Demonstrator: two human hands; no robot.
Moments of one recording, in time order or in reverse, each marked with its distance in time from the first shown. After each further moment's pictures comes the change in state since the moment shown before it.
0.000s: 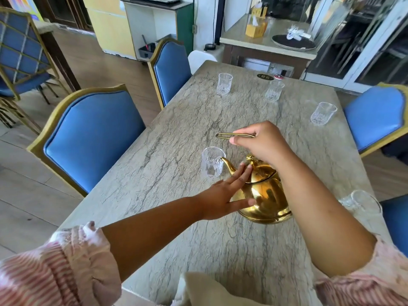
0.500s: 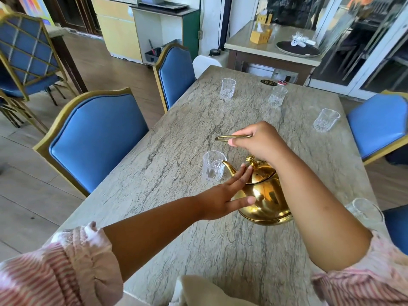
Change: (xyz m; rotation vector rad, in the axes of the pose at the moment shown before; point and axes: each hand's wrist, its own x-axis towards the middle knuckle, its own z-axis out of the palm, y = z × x) left_hand 0.003 0.001 -0.004 -0.113 0.005 -0.017; right_hand 0.008 -0.010 -0.005 -0.064 -0.072 0.032
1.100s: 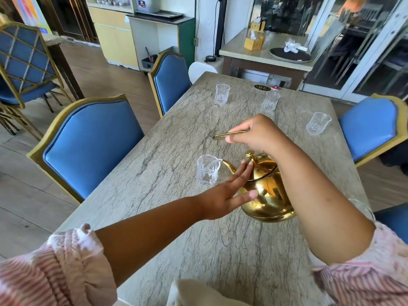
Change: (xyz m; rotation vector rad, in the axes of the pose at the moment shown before) left_hand 0.007 0.029 -0.002 -0.110 0.043 0.016; right_hand 0.000 -0.013 -0.028 -0.049 -0.024 -0.058
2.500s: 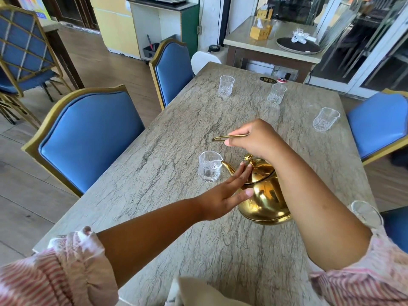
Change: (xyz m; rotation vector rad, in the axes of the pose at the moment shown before) left_hand 0.004 -0.026 0.005 -0.089 0.015 -0.031; right_hand 0.012 0.013 0.024 -0.019 -0.026 -0.004
